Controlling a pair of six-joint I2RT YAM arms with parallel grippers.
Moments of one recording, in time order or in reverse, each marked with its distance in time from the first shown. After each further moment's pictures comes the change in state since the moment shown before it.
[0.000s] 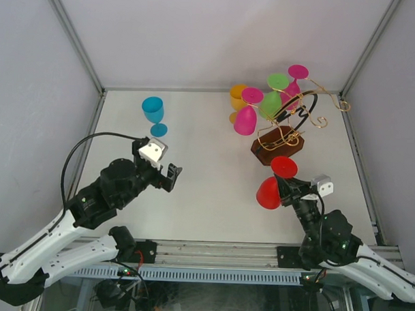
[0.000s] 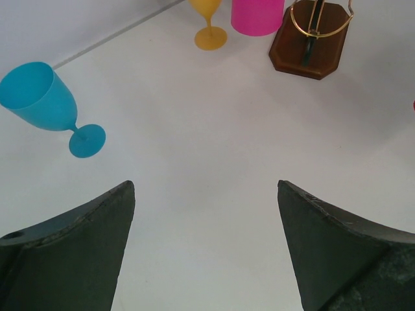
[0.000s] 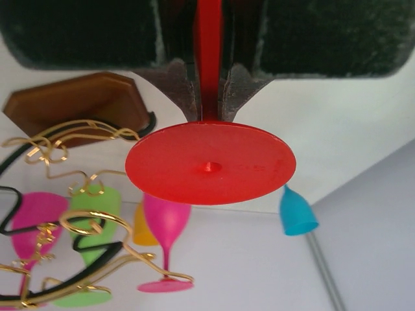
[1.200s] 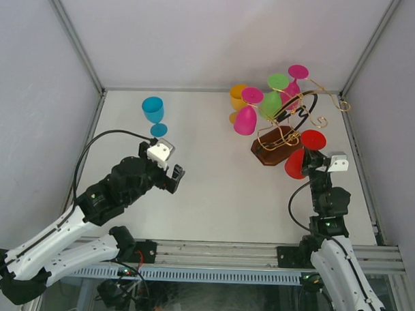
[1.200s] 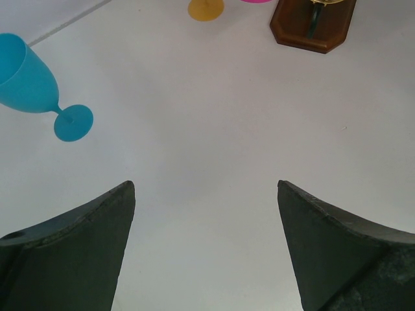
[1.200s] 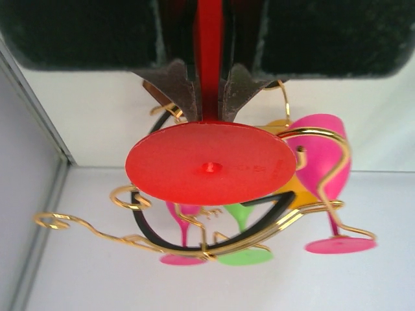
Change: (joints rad) left arm 0.025 0.042 -0.042 0.000 0.033 -0.021; right arm -0.940 0.424 -0.029 0.417 -0.519 0.024
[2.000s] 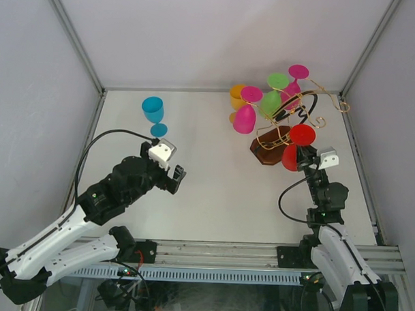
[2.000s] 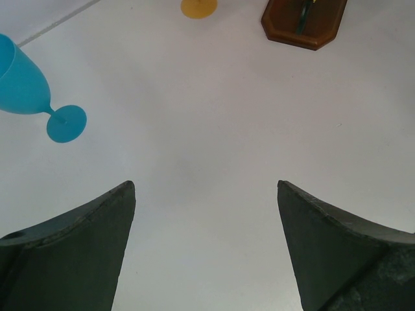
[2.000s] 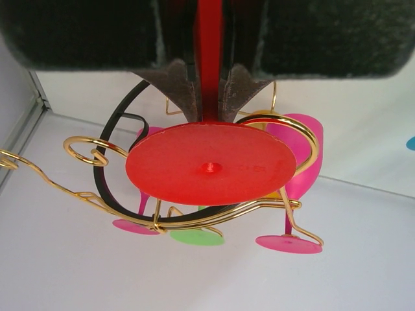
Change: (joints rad) left arm 0.002 0.008 0.000 0.000 0.023 0.000; right arm -0.034 0.221 -0.029 0.362 -0.262 -0.077
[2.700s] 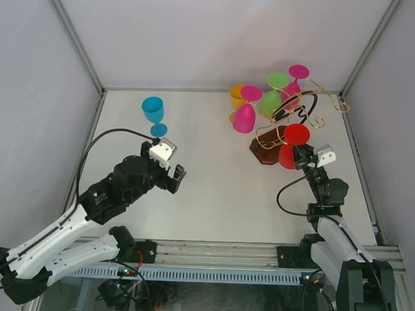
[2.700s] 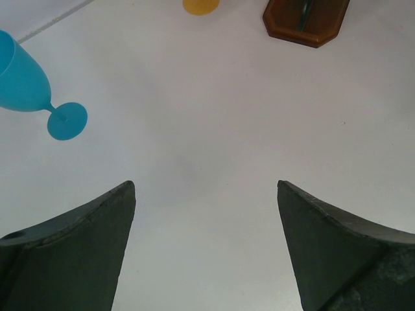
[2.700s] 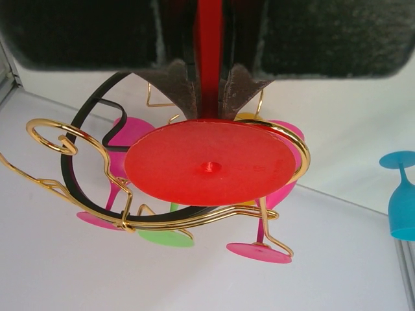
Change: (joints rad) left arm 0.008 0.011 0.000 0.000 0.000 0.000; right arm -0.071 0.166 0.000 0.180 -0.193 0.025
